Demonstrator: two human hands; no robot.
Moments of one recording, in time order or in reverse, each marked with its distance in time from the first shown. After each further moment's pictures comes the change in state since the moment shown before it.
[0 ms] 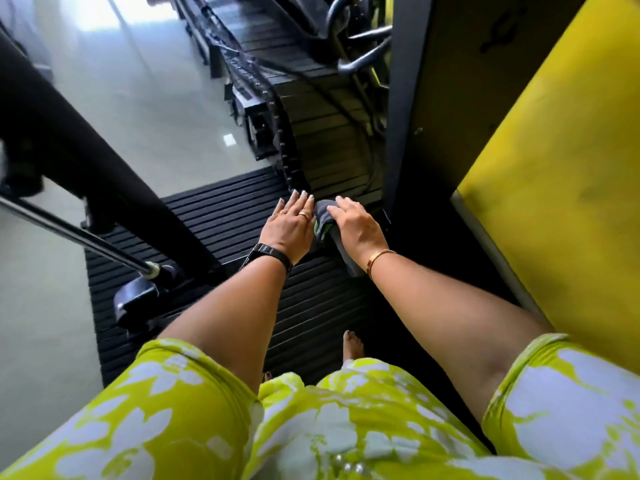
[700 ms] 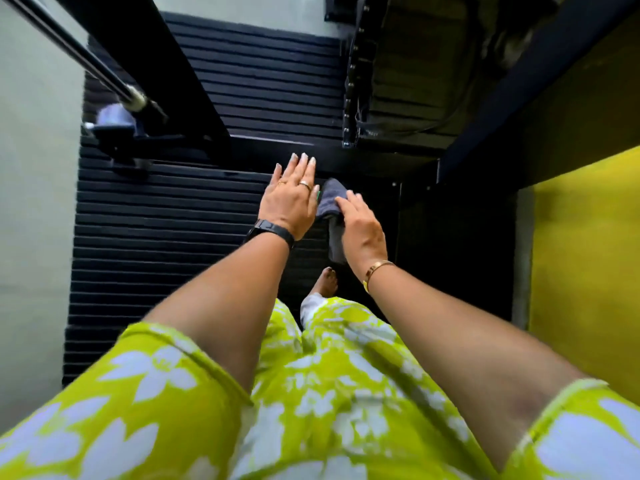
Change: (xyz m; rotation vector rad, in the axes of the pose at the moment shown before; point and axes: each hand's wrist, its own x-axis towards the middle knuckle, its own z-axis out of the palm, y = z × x) left_hand -0.003 0.006 0.155 -0.219 -0.040 -0.461; right_hand -0.024 0.062 0.135 0.145 -0.345 -0.085
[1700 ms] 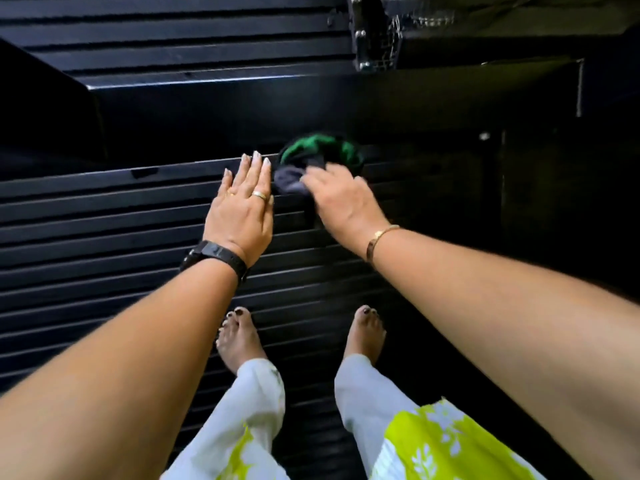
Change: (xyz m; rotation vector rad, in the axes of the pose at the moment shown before) left_hand 0.245 -0.213 0.350 -0.047 -0.059 0.144; right_hand 0.289 0.162 0.330 -0.288 -0.199 -0.169
